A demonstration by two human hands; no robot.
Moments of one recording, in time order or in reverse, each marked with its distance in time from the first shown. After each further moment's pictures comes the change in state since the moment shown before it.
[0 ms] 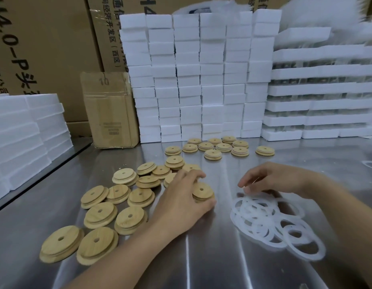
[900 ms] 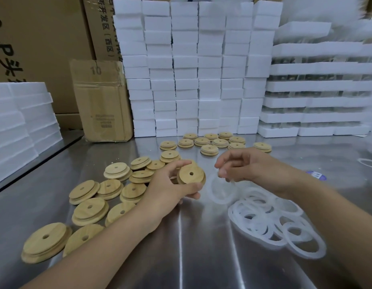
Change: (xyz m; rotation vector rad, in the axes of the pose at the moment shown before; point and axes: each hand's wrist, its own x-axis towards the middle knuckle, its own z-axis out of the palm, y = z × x) left_hand 0.009 -0.005 -0.012 -0.773 -0.021 -0.327; right_hand 0.005 -0.036 0.031 0.366 0.042 -0.313
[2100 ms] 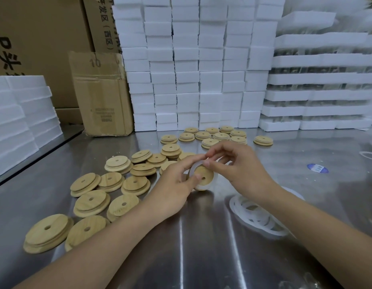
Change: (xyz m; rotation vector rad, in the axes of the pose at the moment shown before) left_hand -0.008 0.001 0.007 0.174 -0.151 0.271; right_hand 0.014 0.014 0.055 -0.119 0.402 -0.328
